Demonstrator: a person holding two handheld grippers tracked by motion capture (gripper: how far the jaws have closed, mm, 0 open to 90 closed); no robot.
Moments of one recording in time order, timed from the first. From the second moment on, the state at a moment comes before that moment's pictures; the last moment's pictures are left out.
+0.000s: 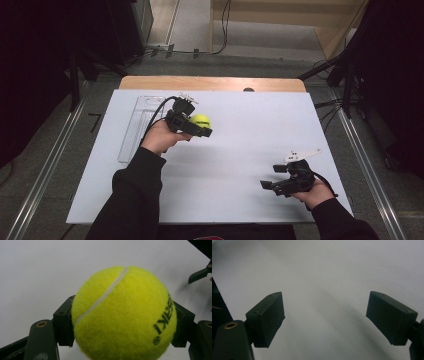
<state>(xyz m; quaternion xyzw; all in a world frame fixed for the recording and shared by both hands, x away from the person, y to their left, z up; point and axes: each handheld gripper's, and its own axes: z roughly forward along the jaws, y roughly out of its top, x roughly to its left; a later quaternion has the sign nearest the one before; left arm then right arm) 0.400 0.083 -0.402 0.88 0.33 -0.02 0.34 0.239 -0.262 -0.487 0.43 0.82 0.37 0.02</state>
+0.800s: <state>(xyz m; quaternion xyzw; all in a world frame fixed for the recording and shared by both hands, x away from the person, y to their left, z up) 0.406 0.107 -0.392 0.86 0.36 0.00 0.35 0.240 -0.262 -0.487 0.43 0.82 0.37 0.02</state>
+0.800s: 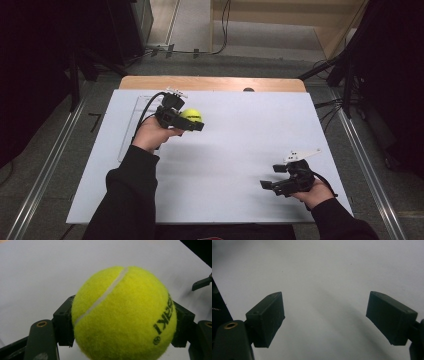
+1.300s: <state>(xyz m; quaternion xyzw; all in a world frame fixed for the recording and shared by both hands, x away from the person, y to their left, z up) 0.411 0.127 -0.390 0.86 0.38 0.01 0.35 0.240 -0.261 -0.487 0.43 0.82 0.37 0.02</state>
